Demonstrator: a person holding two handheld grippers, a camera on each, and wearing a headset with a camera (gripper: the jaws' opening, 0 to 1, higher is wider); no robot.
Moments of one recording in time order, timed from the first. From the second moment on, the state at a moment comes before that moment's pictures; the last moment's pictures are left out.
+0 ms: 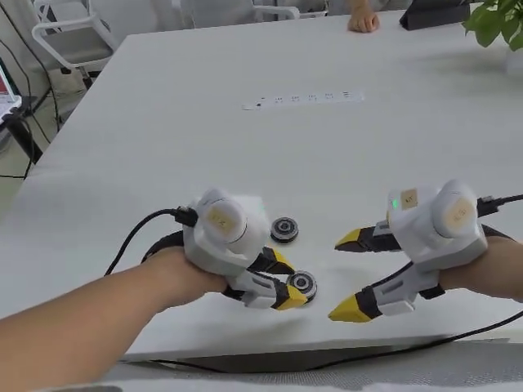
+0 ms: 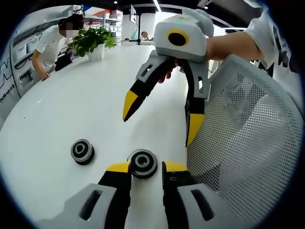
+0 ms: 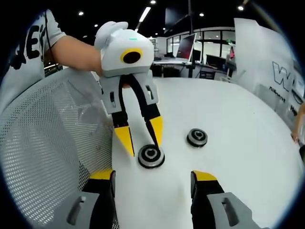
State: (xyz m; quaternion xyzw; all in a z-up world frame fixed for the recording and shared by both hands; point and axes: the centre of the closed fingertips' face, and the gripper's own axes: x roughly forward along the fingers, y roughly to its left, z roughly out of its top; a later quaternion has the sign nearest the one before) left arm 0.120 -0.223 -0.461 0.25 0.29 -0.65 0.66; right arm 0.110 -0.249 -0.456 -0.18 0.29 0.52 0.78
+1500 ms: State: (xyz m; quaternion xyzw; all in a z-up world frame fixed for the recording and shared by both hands) left arm 0.125 -0.227 -0.463 0.26 0.26 -0.62 0.69; right arm 0.124 -0.216 -0.474 -0.15 0.31 0.56 0.76
